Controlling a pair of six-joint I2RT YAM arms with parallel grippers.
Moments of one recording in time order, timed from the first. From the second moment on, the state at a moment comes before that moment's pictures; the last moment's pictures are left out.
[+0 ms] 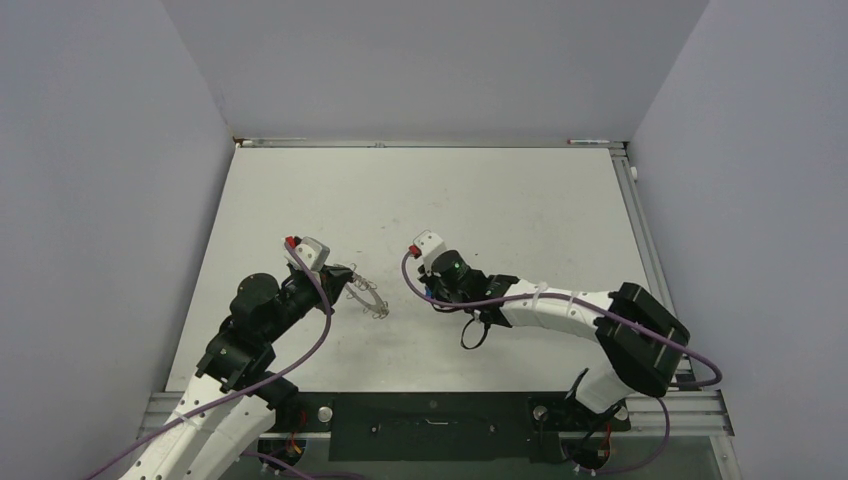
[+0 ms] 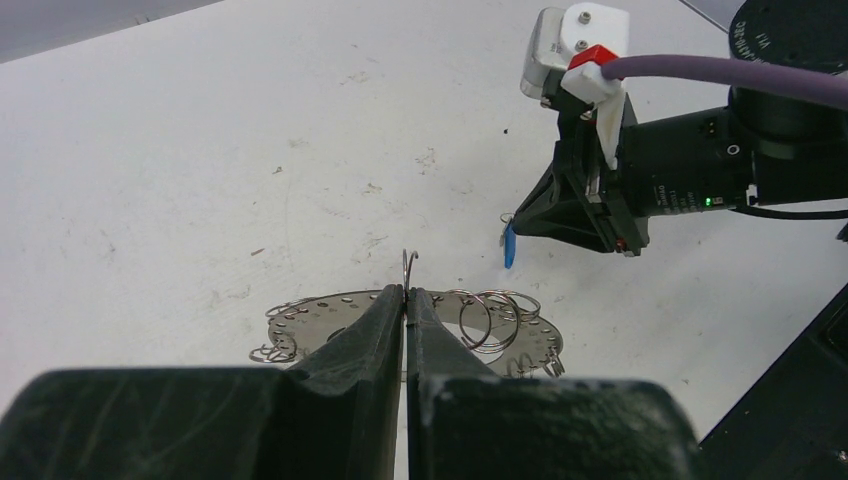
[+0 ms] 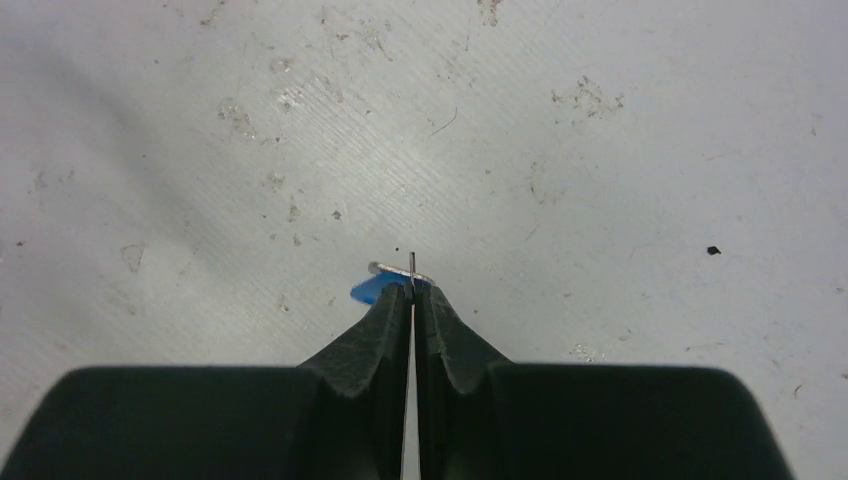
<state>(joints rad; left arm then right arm) -0.50 0.49 0.56 -0.26 0.15 -0.10 0.94 1.54 0.83 0.00 0.22 0.08</state>
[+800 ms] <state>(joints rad) -0.50 0.50 0.56 -0.24 0.26 -0.12 0.96 1.13 0.87 -0.10 -0.21 -0.08</state>
